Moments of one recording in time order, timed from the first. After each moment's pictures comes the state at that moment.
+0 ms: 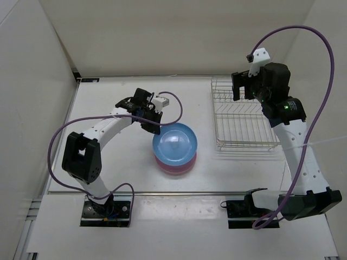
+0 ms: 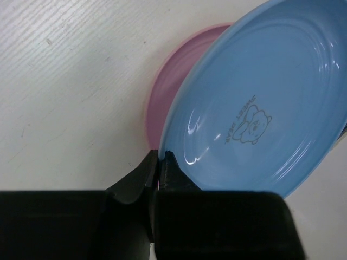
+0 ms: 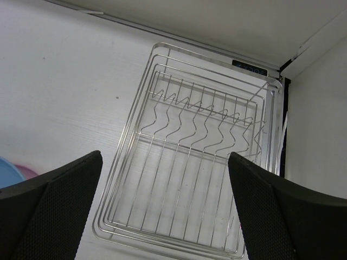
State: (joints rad) left arm -0.45 1.67 1.33 -0.68 0.39 0.10; right arm 0.23 1.25 1.55 -0.66 0.03 -0.16
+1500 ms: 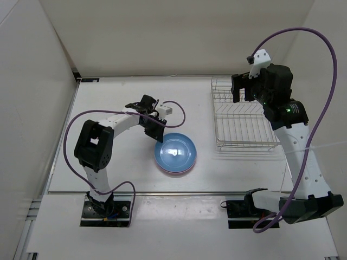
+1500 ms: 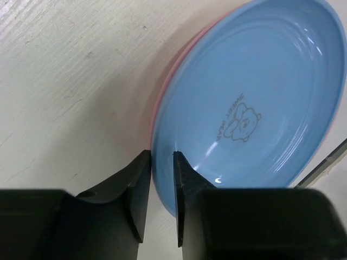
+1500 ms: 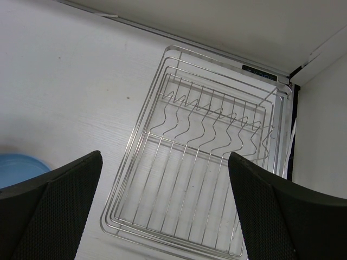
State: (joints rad) left arm -0.45 1.87 1.30 -0.63 0.44 0.13; right arm 0.23 1.21 1.53 -0.66 -0.02 -0.16
